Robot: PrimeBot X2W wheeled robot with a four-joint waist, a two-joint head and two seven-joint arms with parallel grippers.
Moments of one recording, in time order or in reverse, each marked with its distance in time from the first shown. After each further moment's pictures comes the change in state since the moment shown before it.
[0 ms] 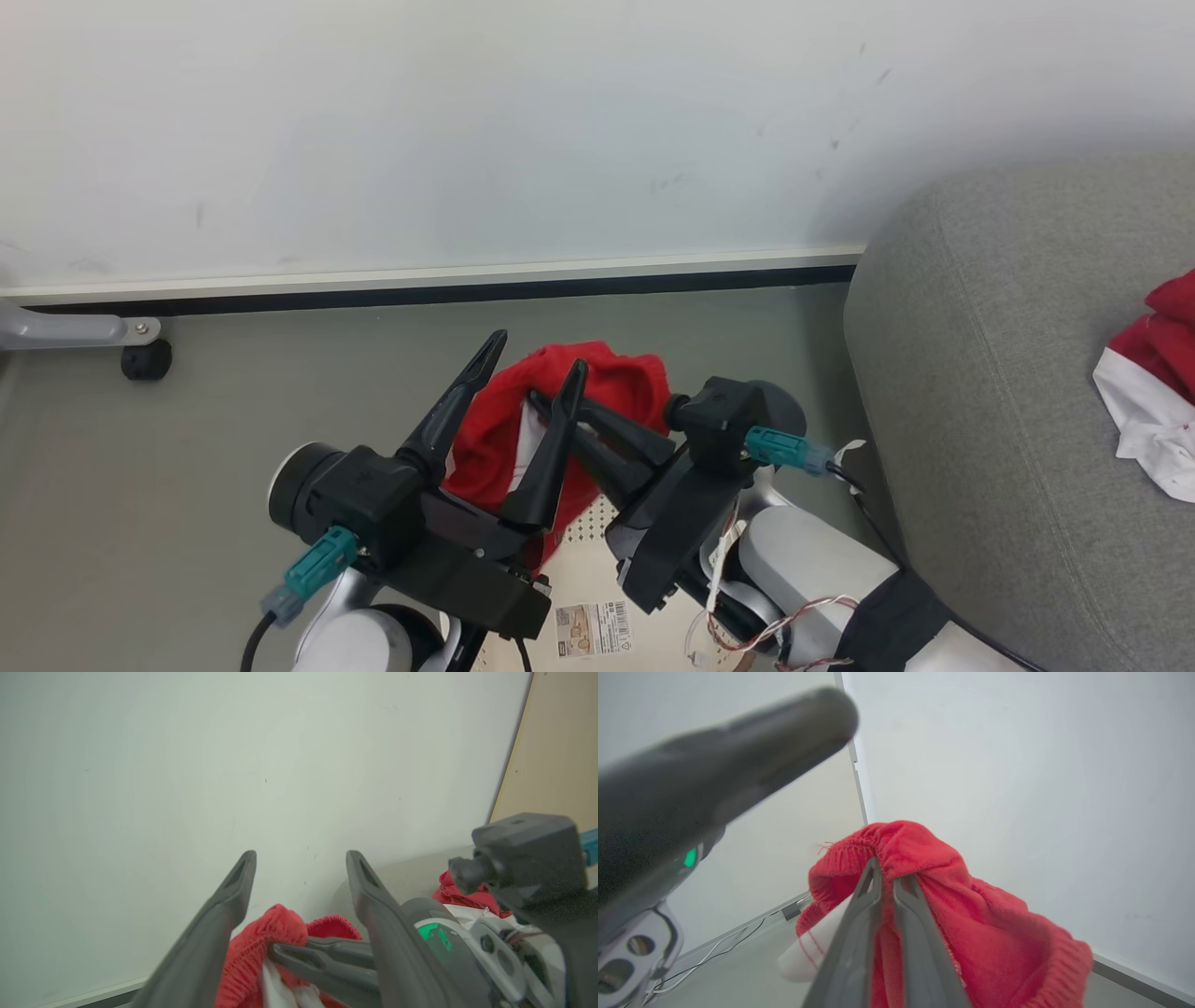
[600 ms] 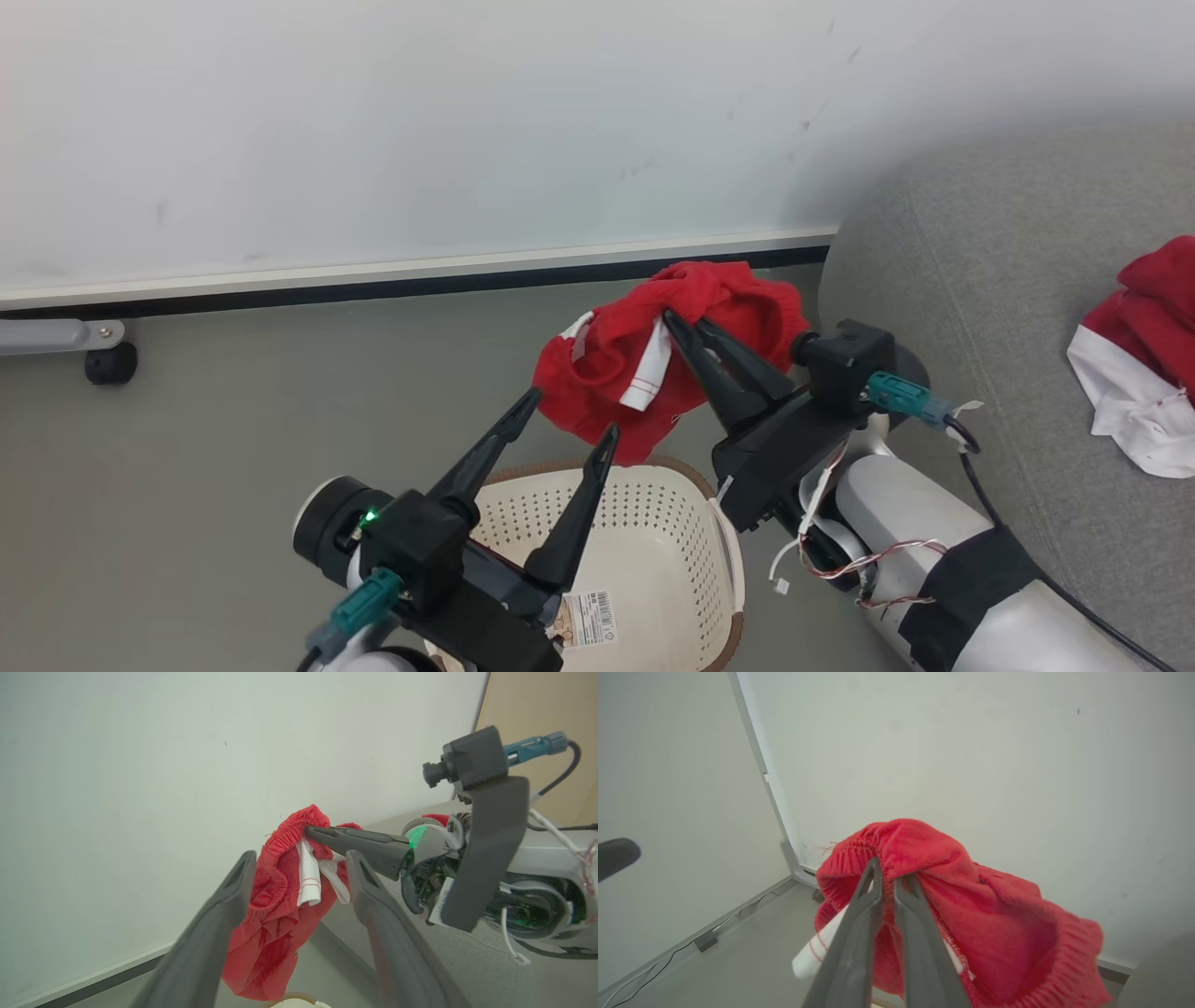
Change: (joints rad) left arm 0.046 0.051 -0.069 -0.024 0.038 -0.019 0.030; right arm -0.026 -0.094 -0.129 0.082 0.011 -0.035 -0.065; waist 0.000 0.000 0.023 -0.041
